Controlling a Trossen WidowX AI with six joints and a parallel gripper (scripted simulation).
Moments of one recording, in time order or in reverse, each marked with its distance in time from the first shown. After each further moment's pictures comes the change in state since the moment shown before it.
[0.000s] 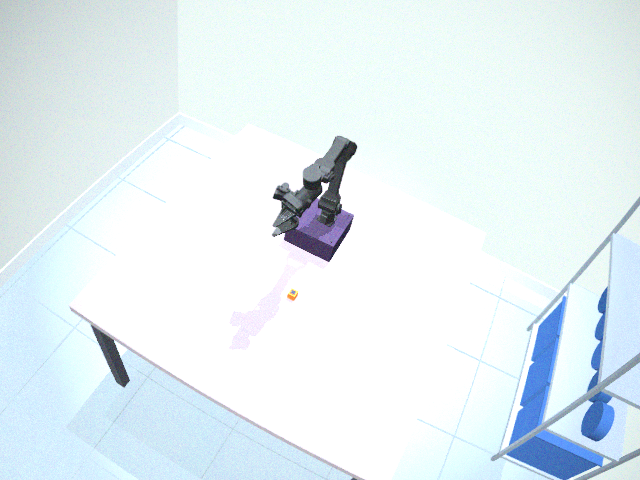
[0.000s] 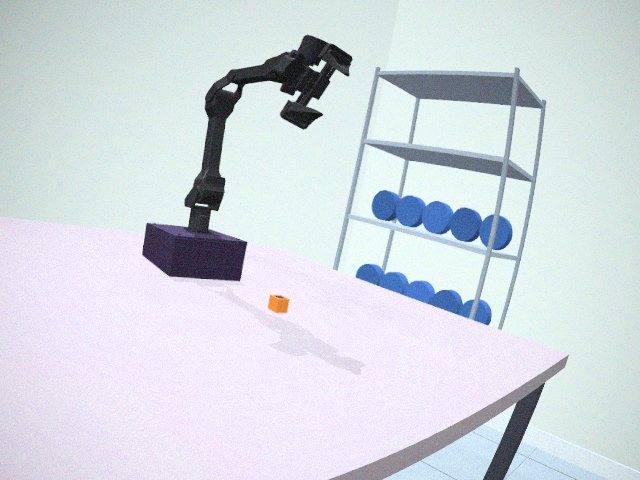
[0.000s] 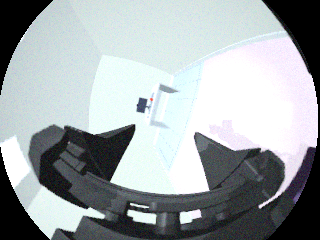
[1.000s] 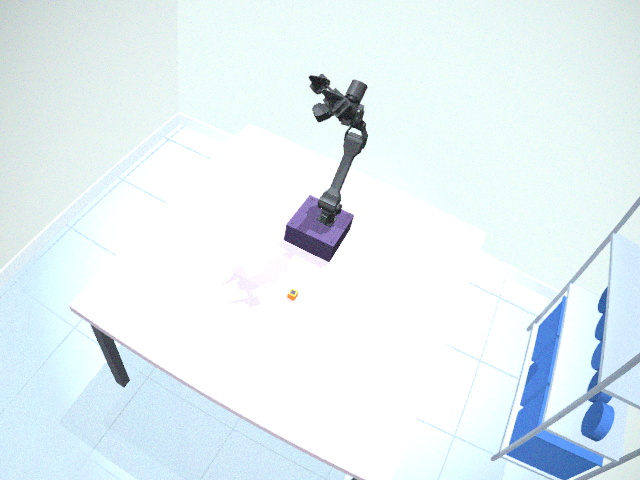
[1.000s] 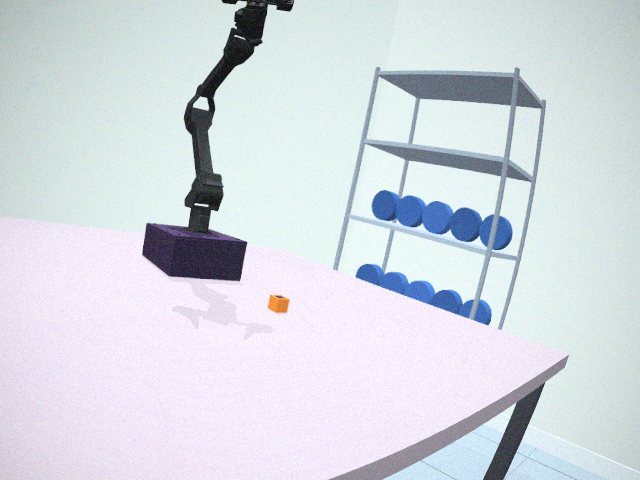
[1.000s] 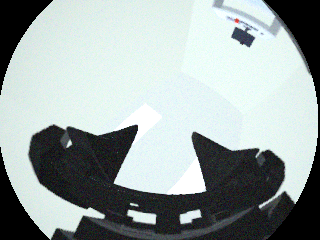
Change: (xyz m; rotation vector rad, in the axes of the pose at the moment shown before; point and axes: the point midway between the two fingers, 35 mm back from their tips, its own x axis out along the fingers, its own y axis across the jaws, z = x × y) arm -0.342 0.185 0.154 1.502 0.357 1.206
